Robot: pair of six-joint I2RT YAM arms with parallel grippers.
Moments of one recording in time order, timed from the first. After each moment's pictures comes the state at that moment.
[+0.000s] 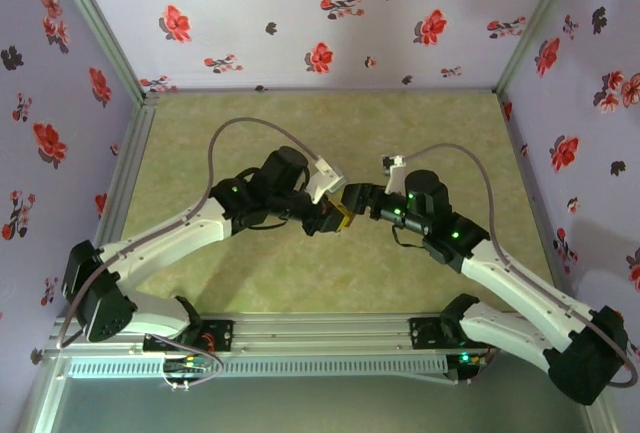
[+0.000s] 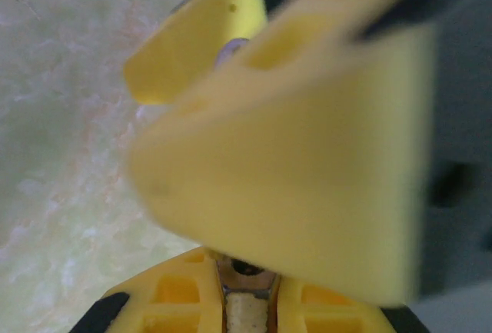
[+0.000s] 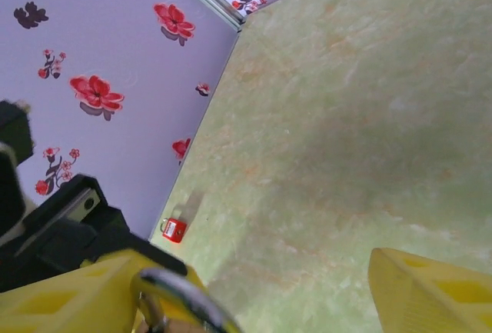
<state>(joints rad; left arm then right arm) -0.93 1.37 1.17 -0.49 0.46 -0.16 0.69 0.94 0.71 -0.10 -0.26 0.79</state>
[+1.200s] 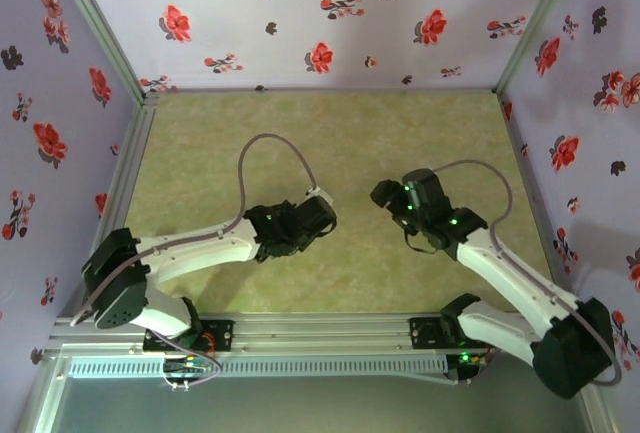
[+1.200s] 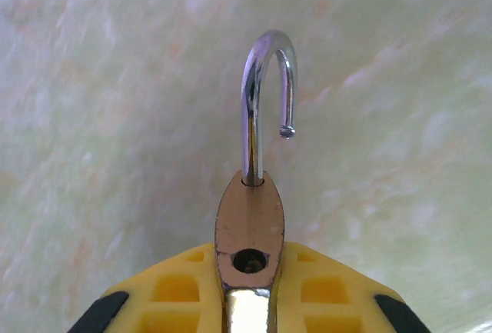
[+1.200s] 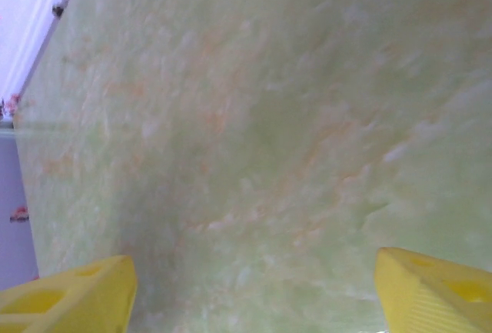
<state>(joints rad) -1.10 1.50 1.02 -0.70 -0.62 -0.25 0.52 0.93 0.69 -0.50 0.03 1.10</state>
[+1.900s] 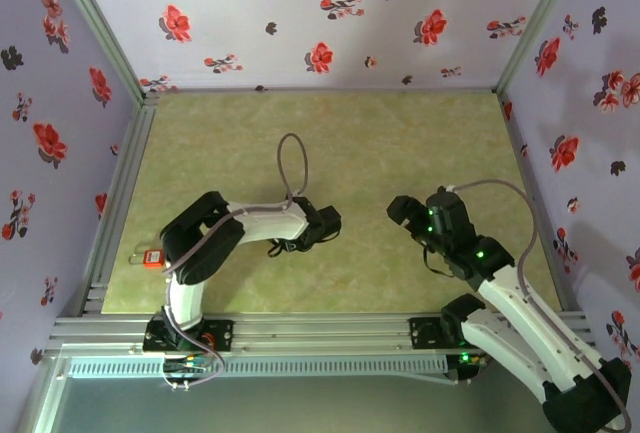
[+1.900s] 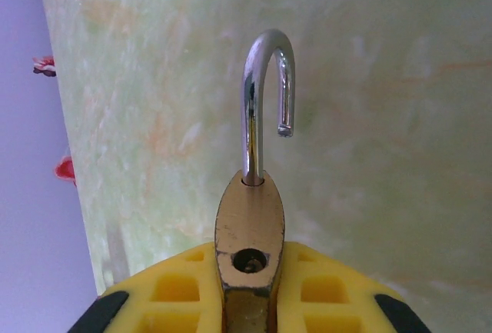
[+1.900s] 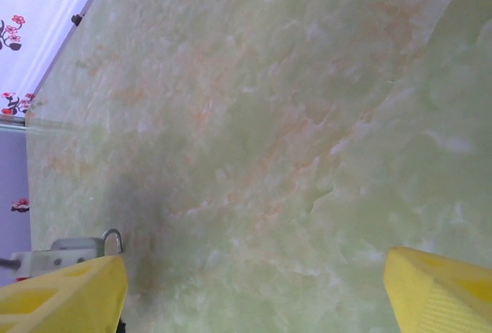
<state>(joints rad) -1.02 1.95 1.18 -1.04 -0.84 -0.62 0.50 0.69 0.58 -0.59 0.03 1.03</state>
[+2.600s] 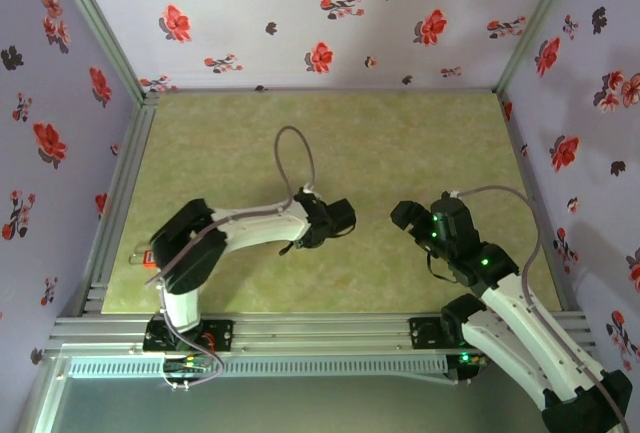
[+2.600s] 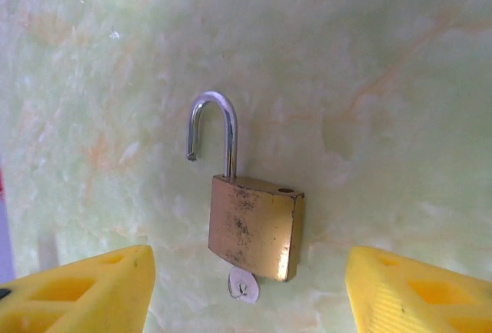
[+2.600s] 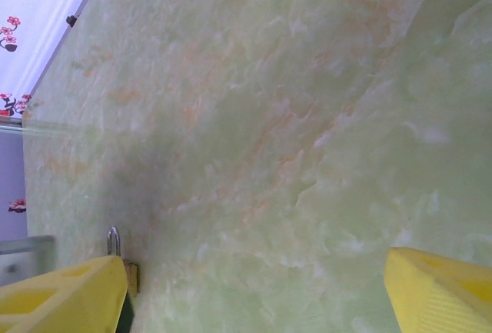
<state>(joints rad) -1.06 1.77 1.27 -1.01 -0.68 -0.69 0.49 0.63 0.56 -0.62 0.03 1.03</state>
